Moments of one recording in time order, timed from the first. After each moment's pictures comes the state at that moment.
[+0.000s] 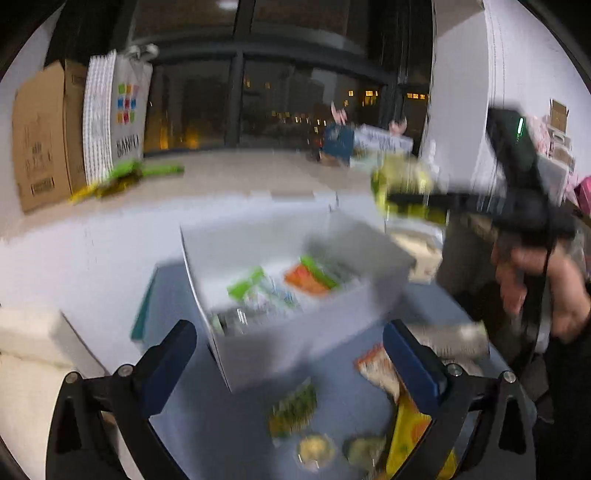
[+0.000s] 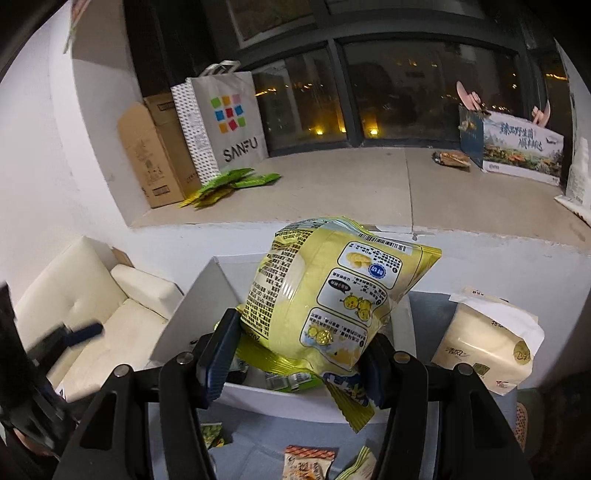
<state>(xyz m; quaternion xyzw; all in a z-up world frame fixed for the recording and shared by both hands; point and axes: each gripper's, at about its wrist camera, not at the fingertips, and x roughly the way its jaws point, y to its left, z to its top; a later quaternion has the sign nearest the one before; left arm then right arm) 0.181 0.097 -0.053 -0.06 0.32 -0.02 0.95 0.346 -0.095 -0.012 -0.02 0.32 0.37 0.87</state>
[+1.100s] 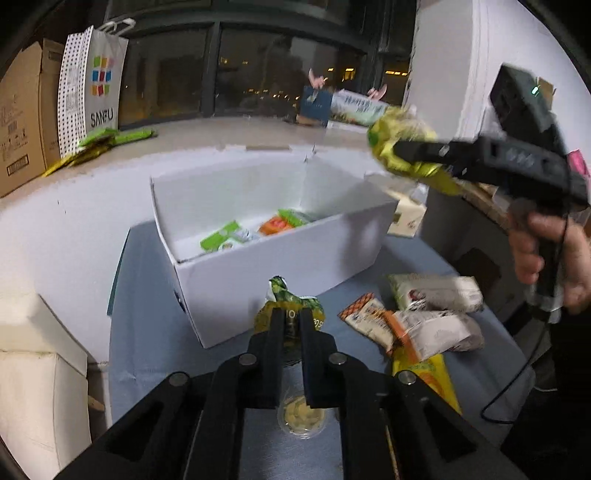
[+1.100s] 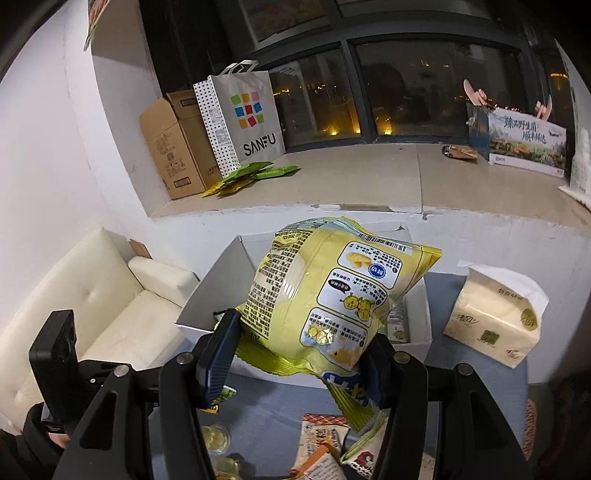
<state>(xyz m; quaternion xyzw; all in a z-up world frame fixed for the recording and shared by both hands) 0.165 0.091 -0.077 -0.05 0.34 -0.06 0.94 0.311 -0.114 -0.029 -0.01 0.32 0.40 0.86</state>
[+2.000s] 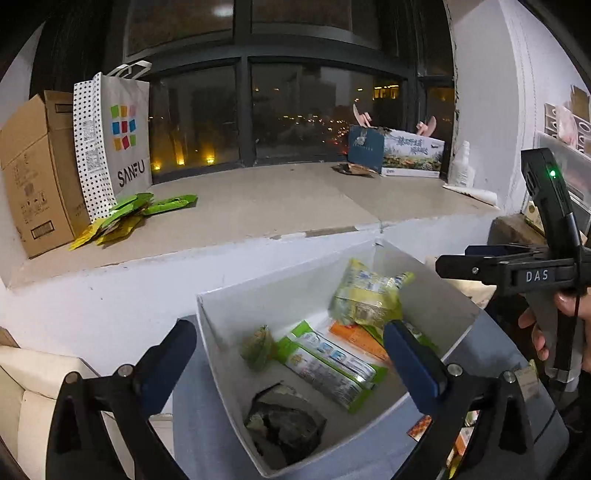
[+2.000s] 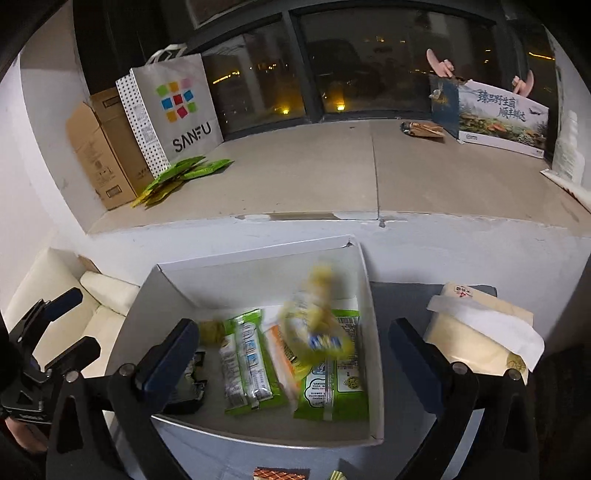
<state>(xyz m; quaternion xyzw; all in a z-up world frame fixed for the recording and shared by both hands) 0.285 0.121 -0.021 -0.01 0.30 0.03 0.95 0.413 -0.088 -0.034 -0.01 0.38 0.31 0.87</state>
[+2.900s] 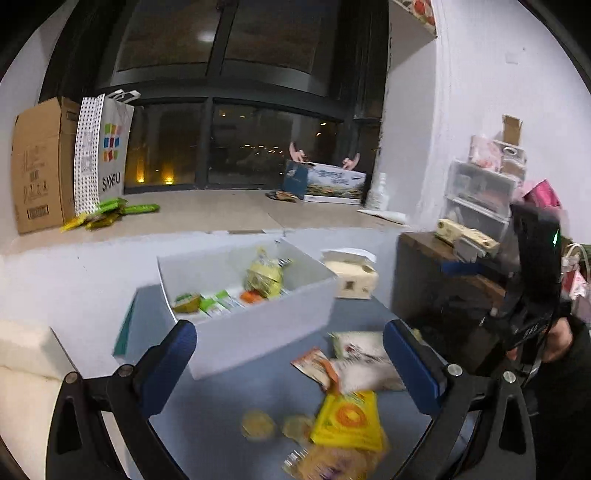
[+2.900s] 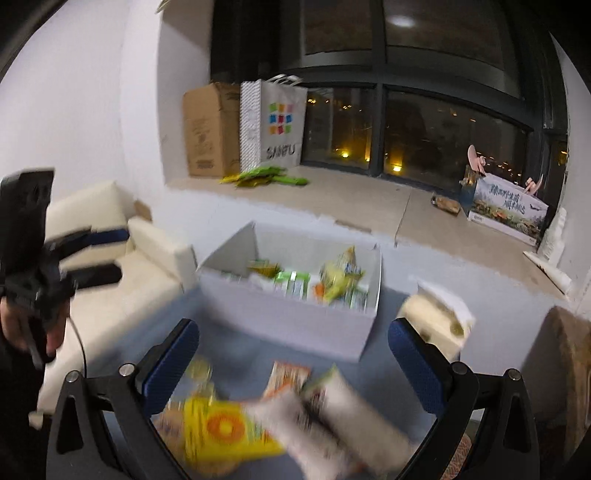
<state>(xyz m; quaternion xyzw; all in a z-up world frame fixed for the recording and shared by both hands) 0.077 0.050 0.001 -0.06 0.23 -0.07 0.97 0.202 -0.186 0.002 -0.13 0.25 0.40 0.87</state>
